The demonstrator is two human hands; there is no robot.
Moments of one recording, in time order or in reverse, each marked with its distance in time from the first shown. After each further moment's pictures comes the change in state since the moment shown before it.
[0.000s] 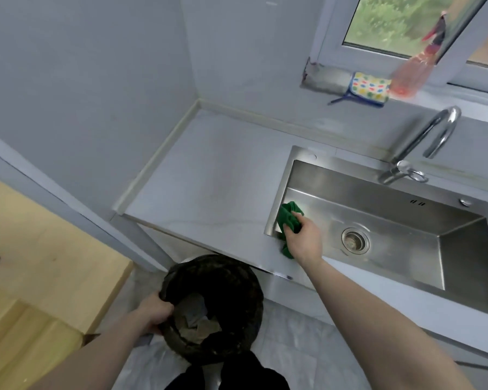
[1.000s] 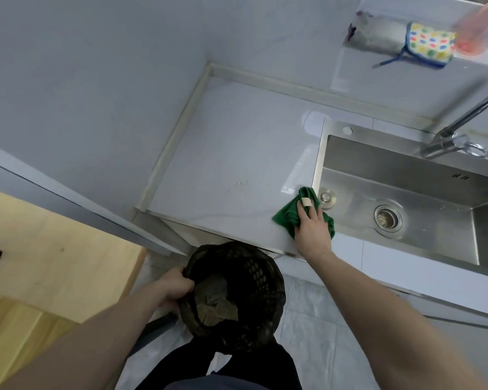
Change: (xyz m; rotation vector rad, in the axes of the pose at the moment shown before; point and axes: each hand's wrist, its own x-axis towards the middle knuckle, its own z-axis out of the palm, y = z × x) left_hand 0.090 0.009 -0.094 0.097 -0.260 0.002; right_hand 0.010 -0.022 0.116 -0.647 -0.194 -0.073
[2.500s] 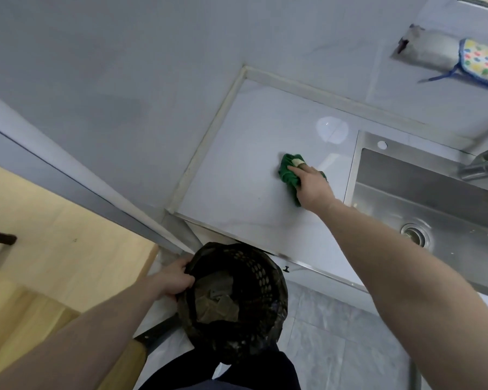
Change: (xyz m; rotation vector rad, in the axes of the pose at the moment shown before) left_hand 0.025 -0.027 -0.072 -0.046 -0.028 0.060; right_hand 0.117 -0.102 -0.054 0.068 -0.001 -0.285
